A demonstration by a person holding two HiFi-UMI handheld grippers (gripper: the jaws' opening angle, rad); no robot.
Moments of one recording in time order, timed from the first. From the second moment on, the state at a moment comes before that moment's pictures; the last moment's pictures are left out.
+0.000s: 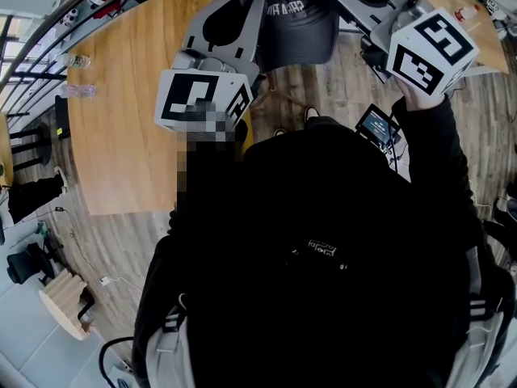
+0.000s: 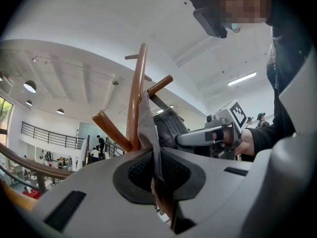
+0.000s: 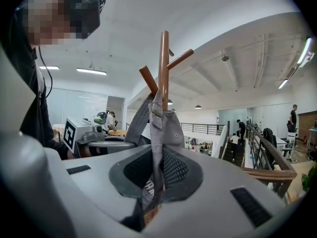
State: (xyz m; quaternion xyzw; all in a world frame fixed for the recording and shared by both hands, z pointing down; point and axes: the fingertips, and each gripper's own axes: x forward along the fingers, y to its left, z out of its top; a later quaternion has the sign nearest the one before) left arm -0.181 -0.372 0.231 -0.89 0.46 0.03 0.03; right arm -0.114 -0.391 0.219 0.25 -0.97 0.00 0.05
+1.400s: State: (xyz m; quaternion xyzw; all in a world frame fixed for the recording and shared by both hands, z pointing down) left arm -0.166 -0.327 0.195 -0.89 0.45 0.07 0.08; right arm -0.093 -0.346 0.187 0.27 -0.96 -0.02 0.02
